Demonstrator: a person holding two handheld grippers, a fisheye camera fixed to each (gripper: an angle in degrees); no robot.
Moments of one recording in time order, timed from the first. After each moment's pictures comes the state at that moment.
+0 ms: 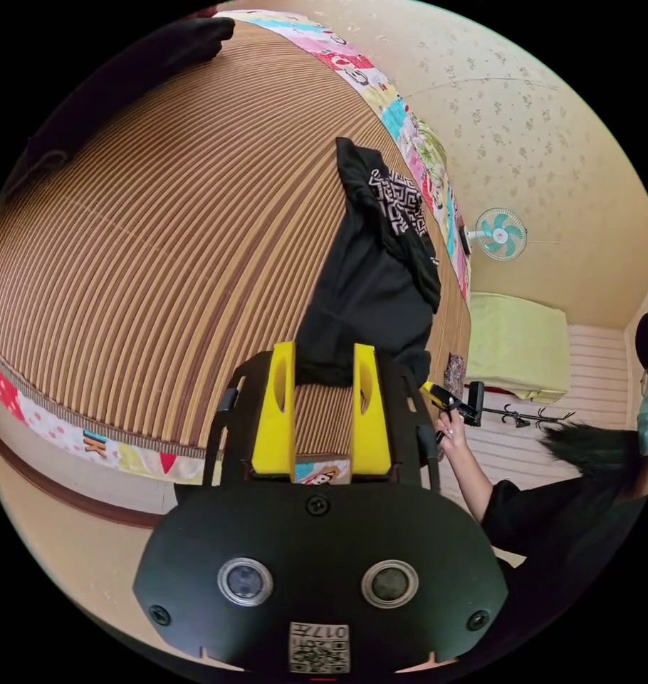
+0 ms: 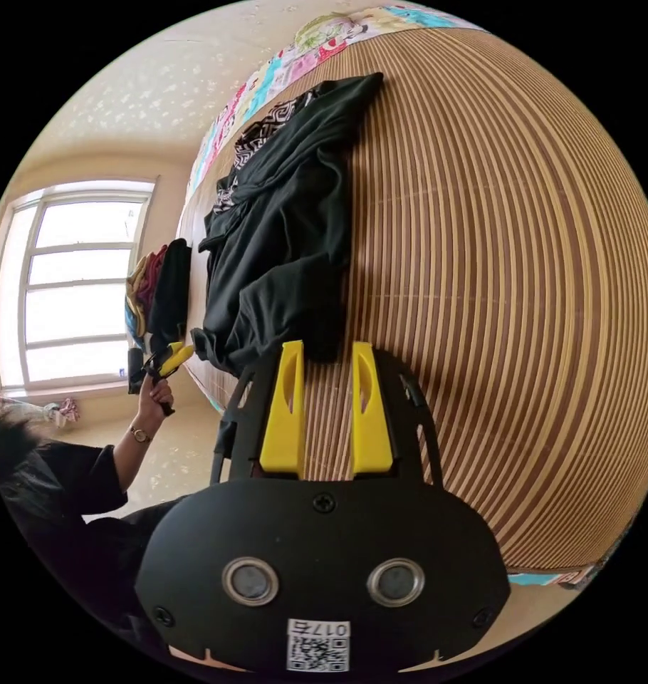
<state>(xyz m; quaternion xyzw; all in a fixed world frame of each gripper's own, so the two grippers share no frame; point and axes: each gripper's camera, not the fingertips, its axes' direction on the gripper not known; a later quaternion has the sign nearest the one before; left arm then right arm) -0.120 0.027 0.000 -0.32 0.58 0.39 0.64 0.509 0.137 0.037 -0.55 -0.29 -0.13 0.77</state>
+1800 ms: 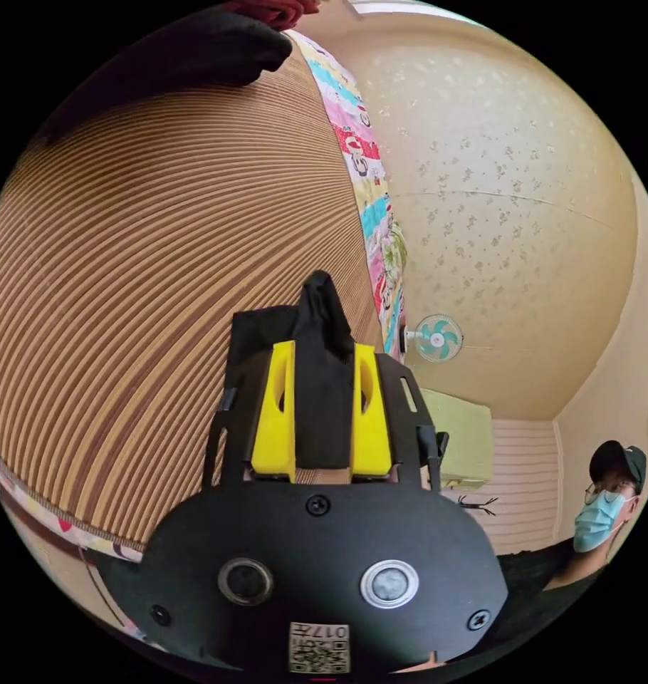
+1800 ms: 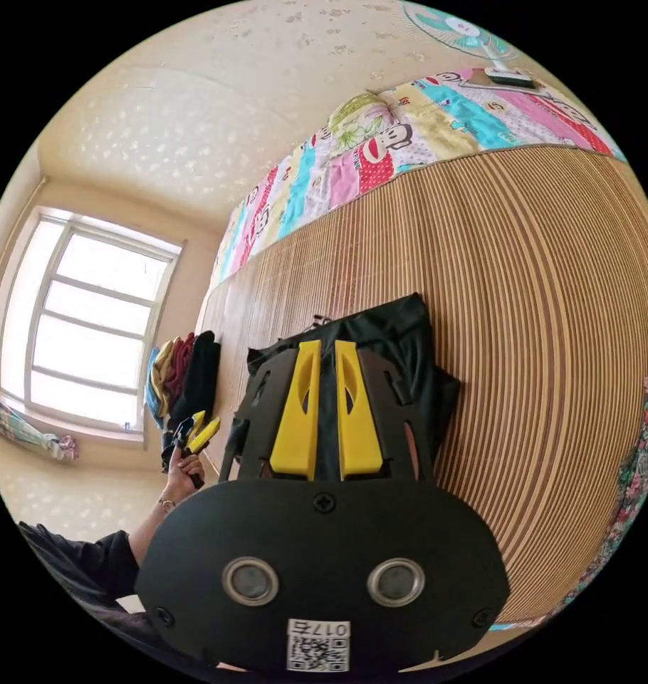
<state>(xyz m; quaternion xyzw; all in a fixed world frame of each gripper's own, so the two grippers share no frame) -0.013 -0.030 0.023 -0.33 0.71 0.17 0.60 0.407 -0.018 0.076 -0.42 -0.33 -0.11 0.84</state>
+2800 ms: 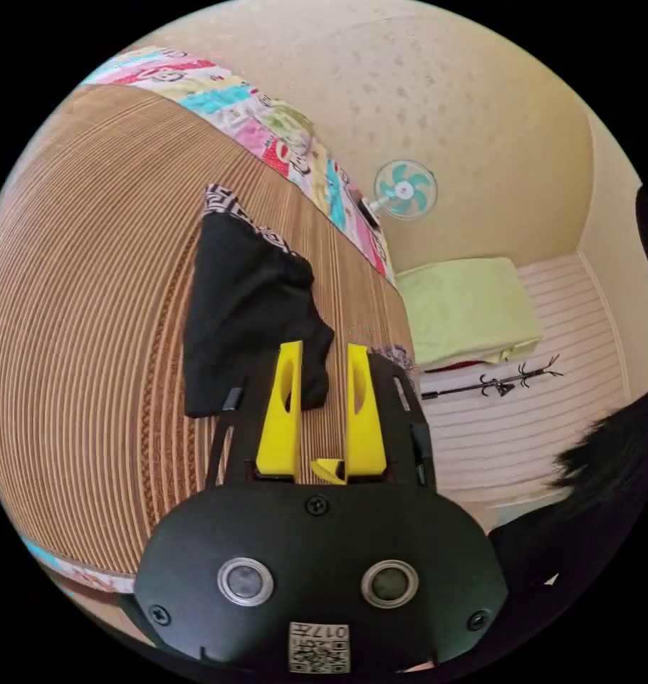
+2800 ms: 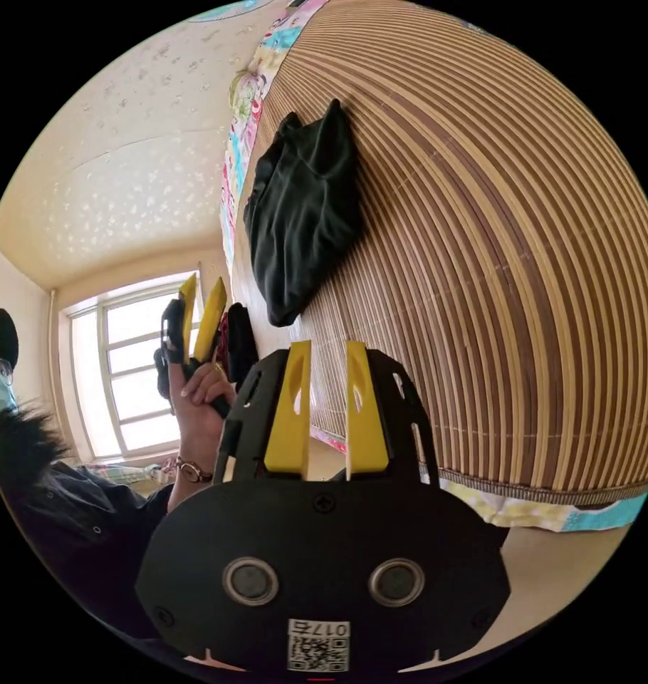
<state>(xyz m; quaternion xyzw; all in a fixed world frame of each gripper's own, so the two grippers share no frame) 0.015 0.331 -0.184 -0.23 0.70 0.43 0.52 0.631 0.137 0.032 -0.55 -0.37 0.12 0.74</state>
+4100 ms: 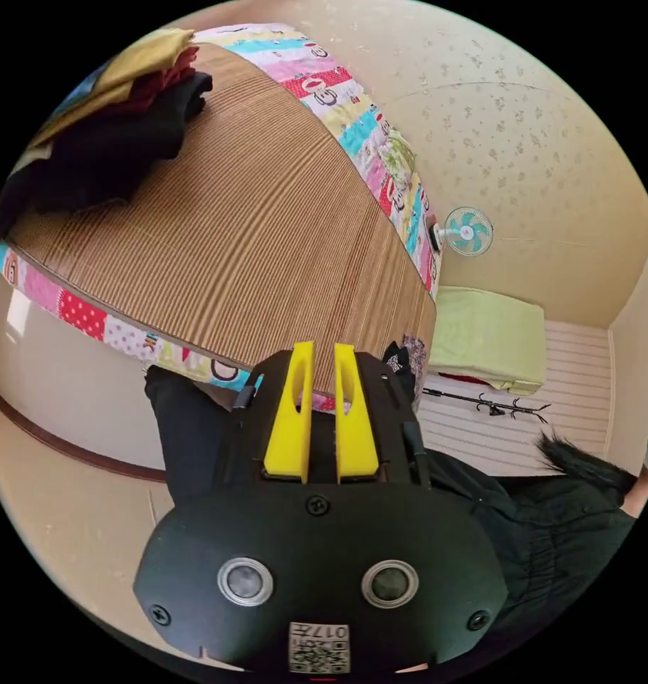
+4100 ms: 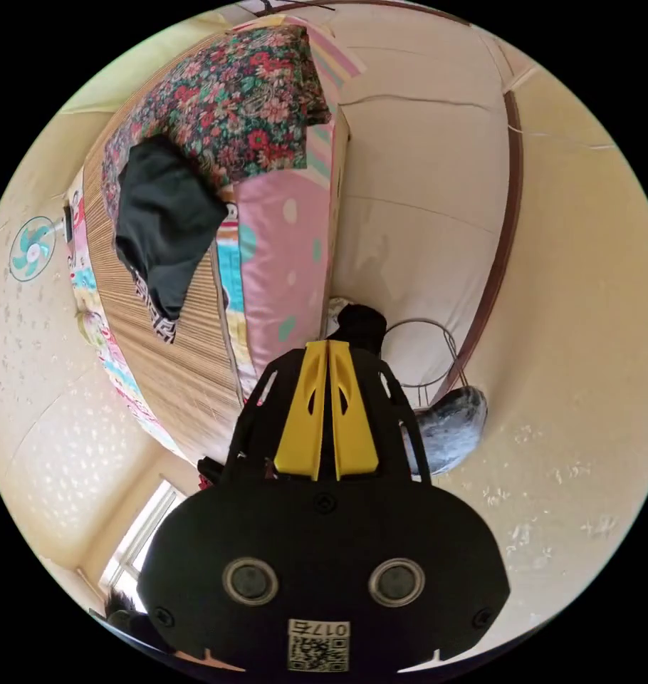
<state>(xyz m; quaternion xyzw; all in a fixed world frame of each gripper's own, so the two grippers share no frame) -0.288 0.210 -0.089 -0.34 0.59 0.39 0.62 0.740 0.277 -0.147 -0.49 0.03 0.45 0.75</state>
